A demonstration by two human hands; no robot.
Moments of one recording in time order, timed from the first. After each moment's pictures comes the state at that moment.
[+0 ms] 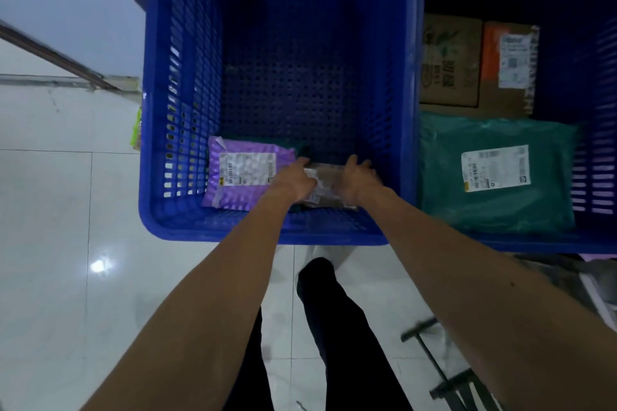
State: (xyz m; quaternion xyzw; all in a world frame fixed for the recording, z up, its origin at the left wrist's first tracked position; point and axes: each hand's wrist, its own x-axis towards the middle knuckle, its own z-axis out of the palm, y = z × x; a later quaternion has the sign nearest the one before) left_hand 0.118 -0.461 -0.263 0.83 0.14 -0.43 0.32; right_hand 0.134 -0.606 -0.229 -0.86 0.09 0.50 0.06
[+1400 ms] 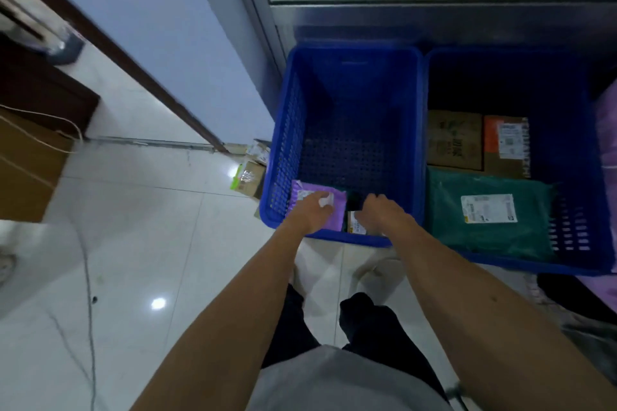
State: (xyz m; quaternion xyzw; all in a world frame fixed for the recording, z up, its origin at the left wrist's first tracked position) left_hand 0.044 -0.398 -0.018 0.86 0.17 -0.34 0.34; right_hand 0.080 -0.574 -0.007 -0.89 -0.04 0.44 0.12
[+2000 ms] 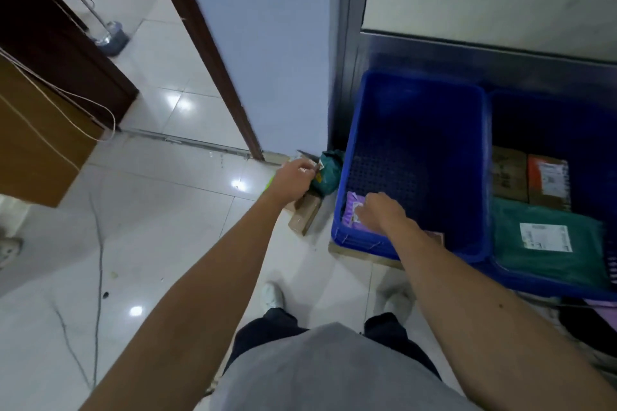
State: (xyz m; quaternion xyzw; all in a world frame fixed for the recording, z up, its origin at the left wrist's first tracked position) left_hand 0.010 -0.148 0.071 0.84 0.24 -0.17 0.45; right_hand 0.029 -0.362 0.037 -0.93 -0.05 0.36 0.12
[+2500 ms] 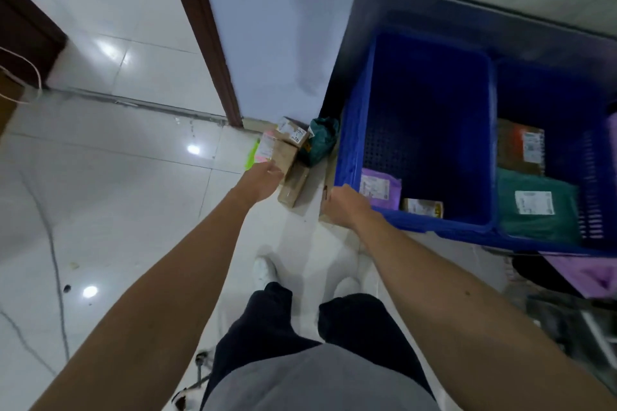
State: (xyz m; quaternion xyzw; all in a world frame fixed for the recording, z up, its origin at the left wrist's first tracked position) left_hand -0.020 -0.010 -0.012 0.80 0.26 -0.28 0.47; right_hand -0.016 -0.218 -0.001 -0.92 -0.04 0.39 0.09
